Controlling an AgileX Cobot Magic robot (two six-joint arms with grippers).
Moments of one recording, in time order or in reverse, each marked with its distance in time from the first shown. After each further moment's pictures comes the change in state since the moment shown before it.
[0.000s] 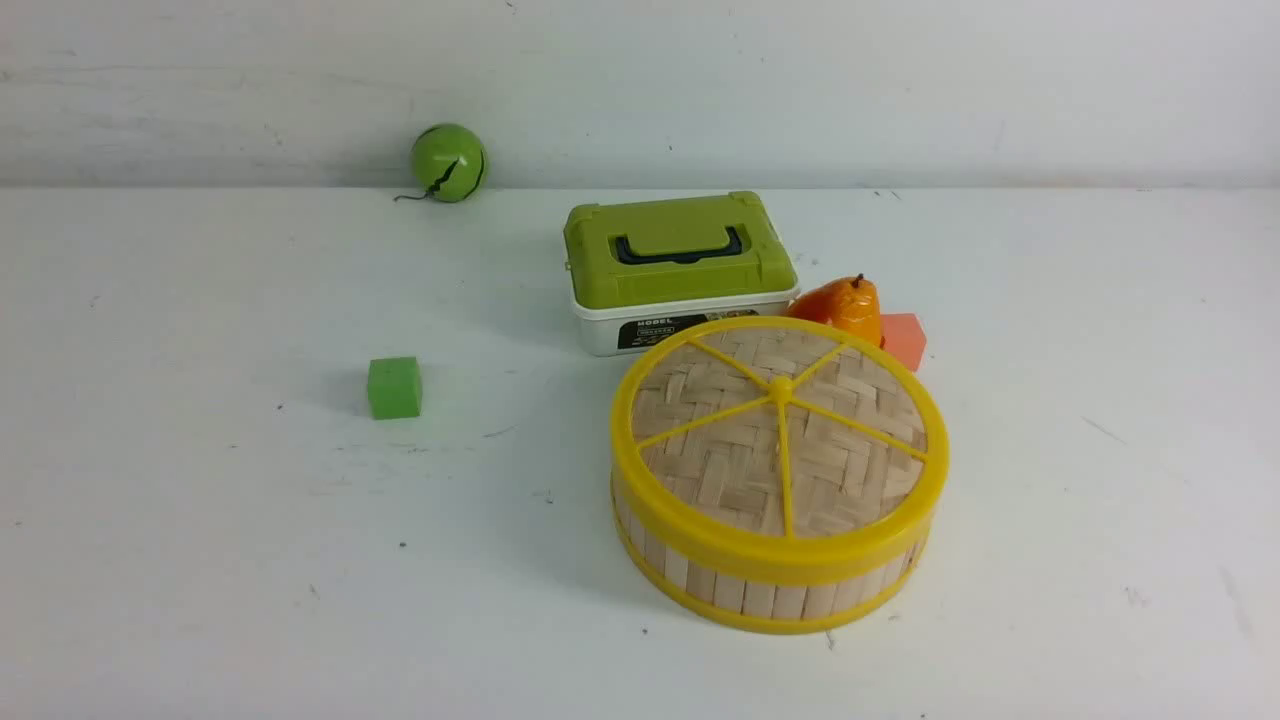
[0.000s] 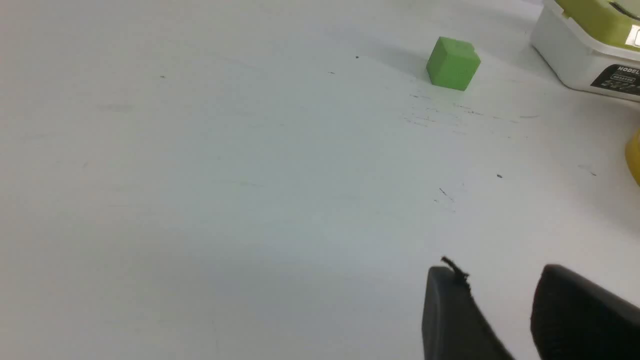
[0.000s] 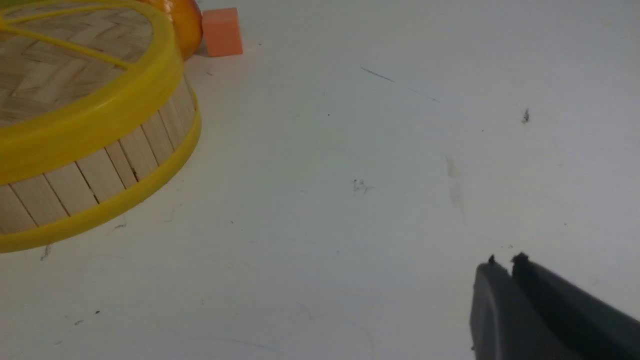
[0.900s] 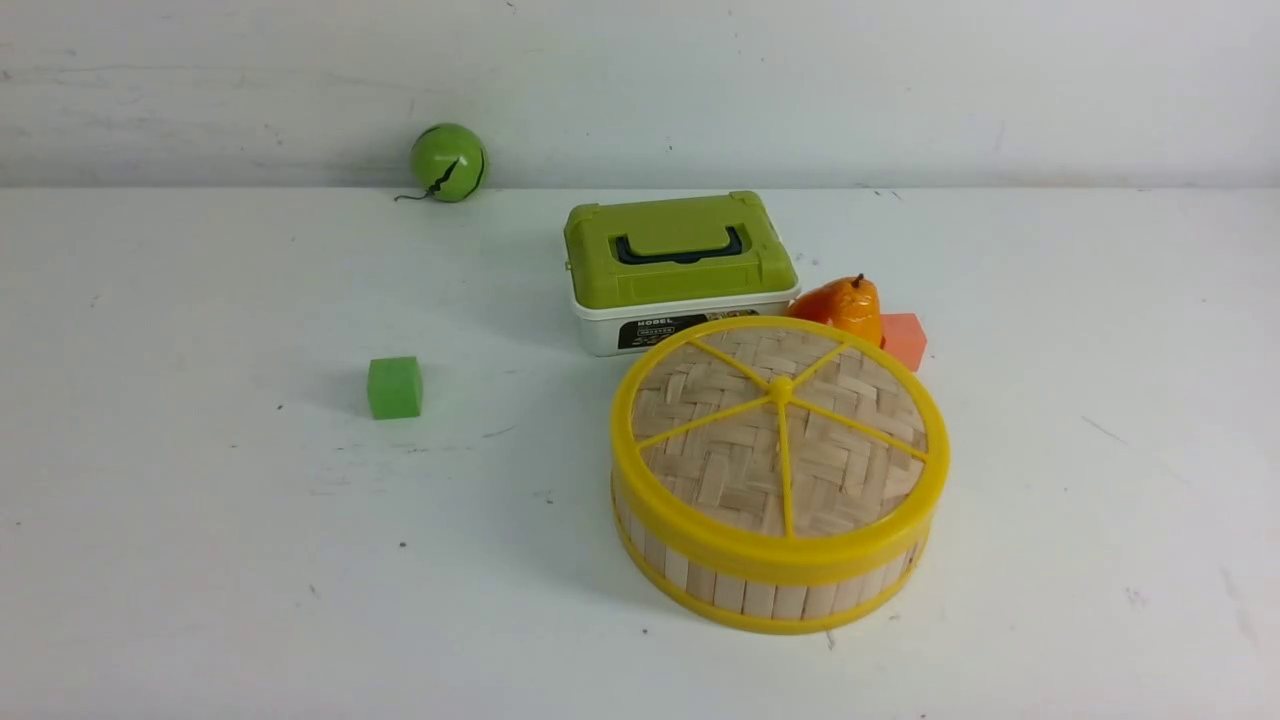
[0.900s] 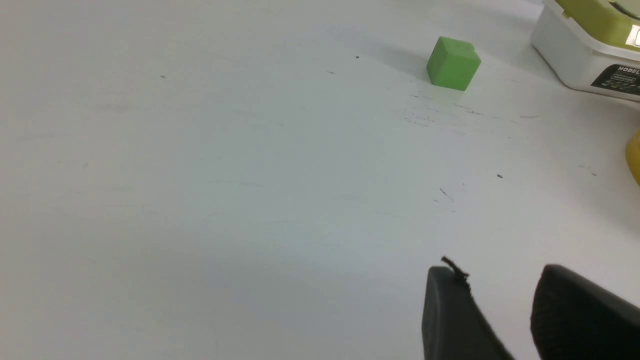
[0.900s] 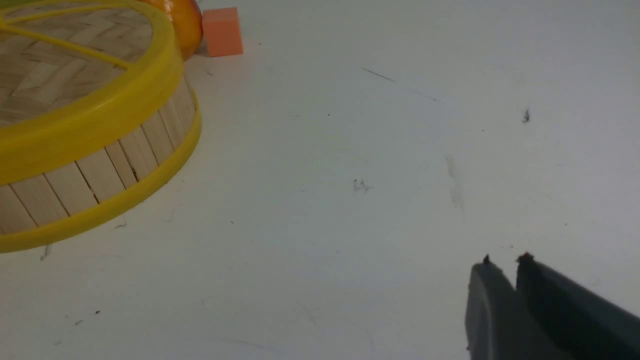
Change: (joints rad) right arm 0.000 0.000 0.000 0.000 0.000 0.000; left arm 0.000 0.000 0.000 0.000 0.000 0.000
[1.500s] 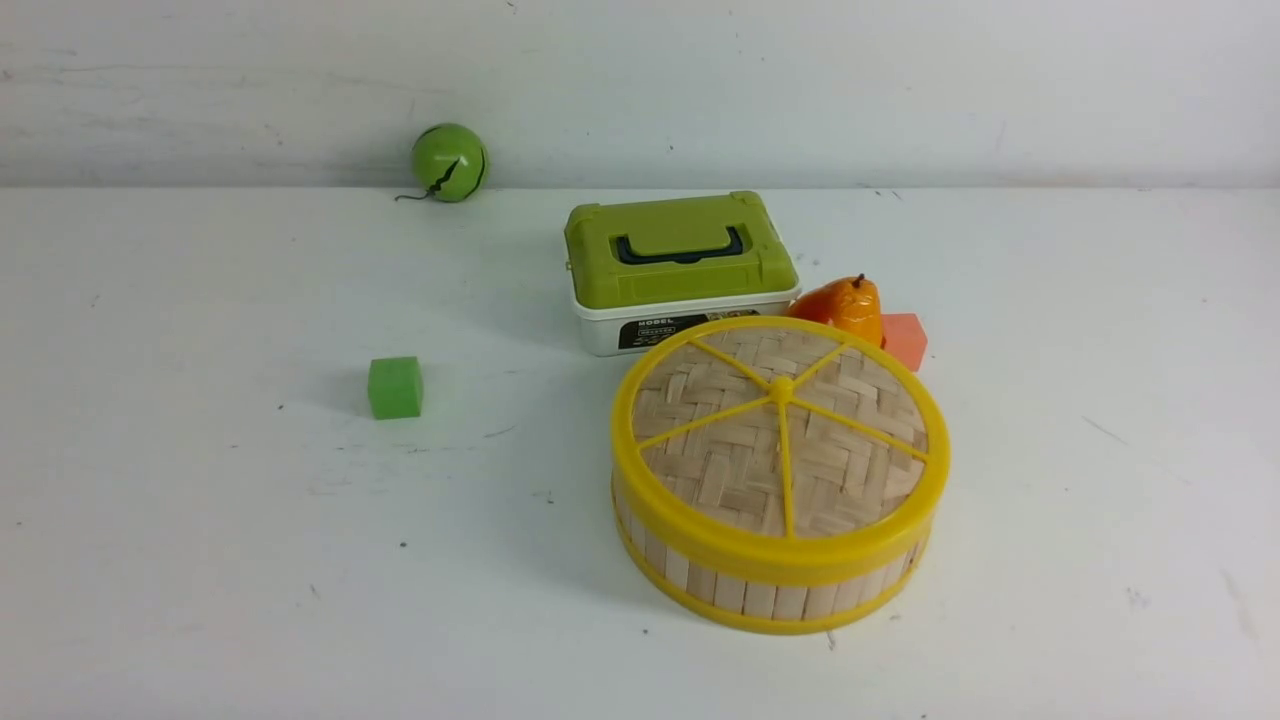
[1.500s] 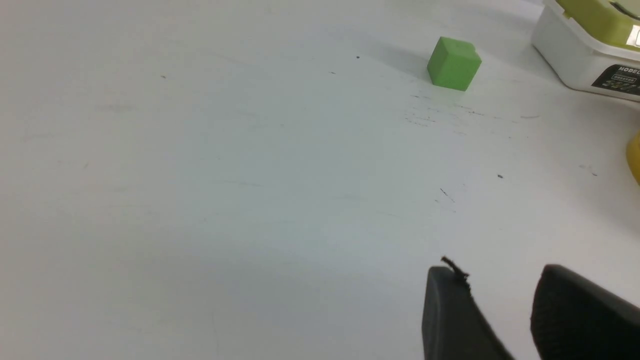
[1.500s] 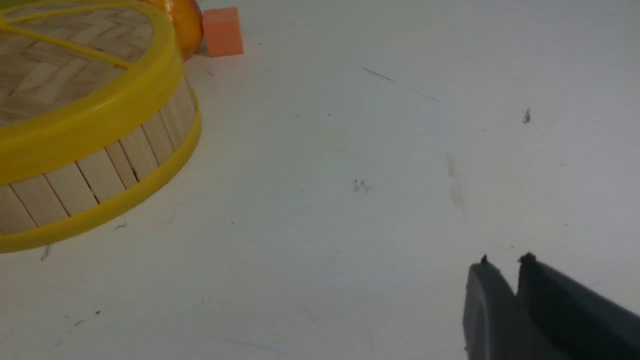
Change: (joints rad) right arm 0.000 0.000 0.000 0.000 0.000 0.001; left arm 0.000 0.000 0.000 0.000 0.000 0.000
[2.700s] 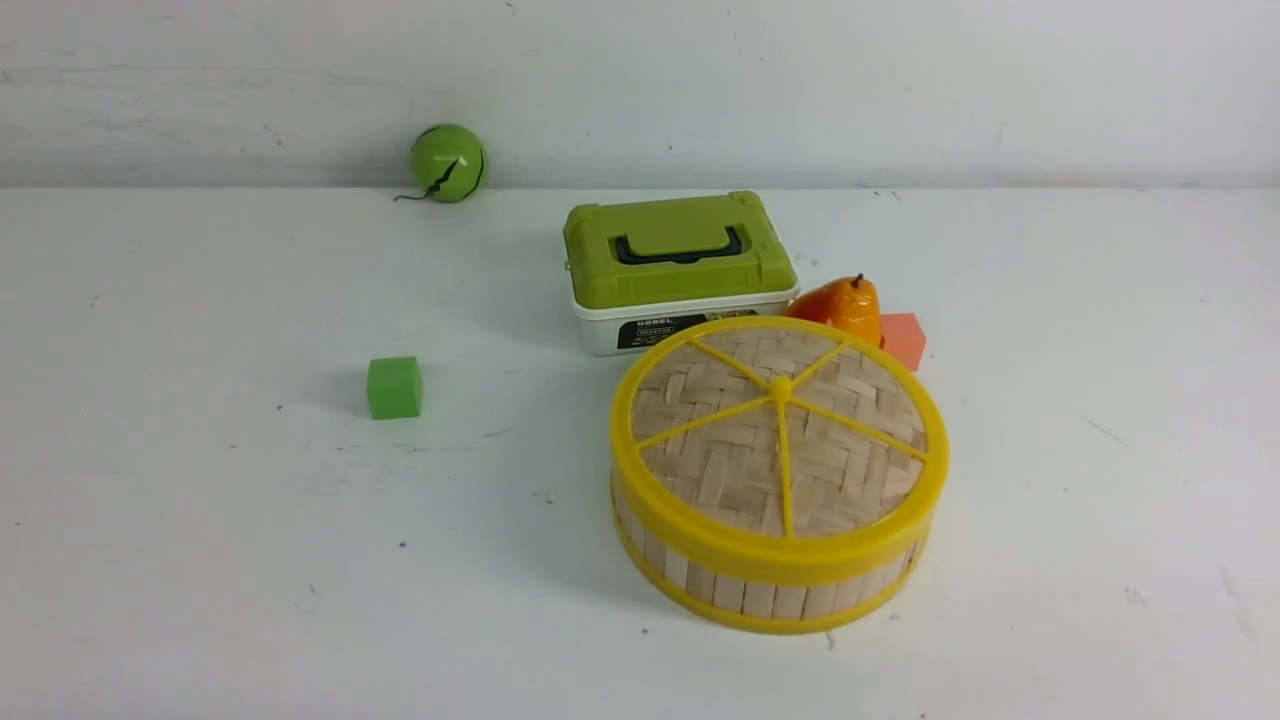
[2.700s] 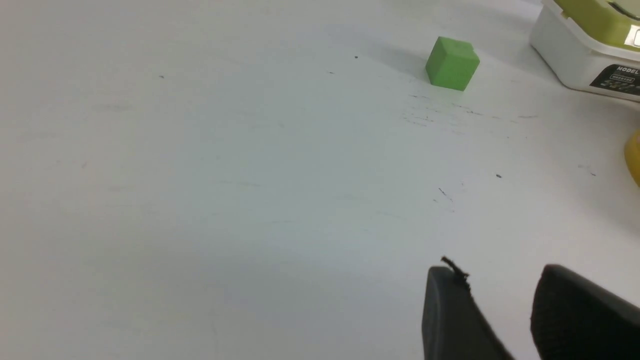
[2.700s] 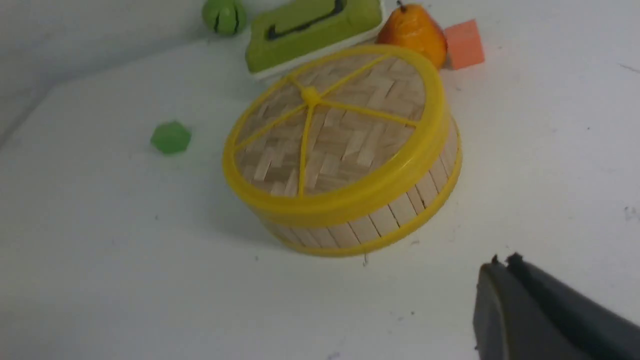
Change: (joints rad) right arm 0.000 0.385 -0.508 0.656 0.351 -0.404; left arm 0.000 0.000 0.000 0.000 0.000 0.000
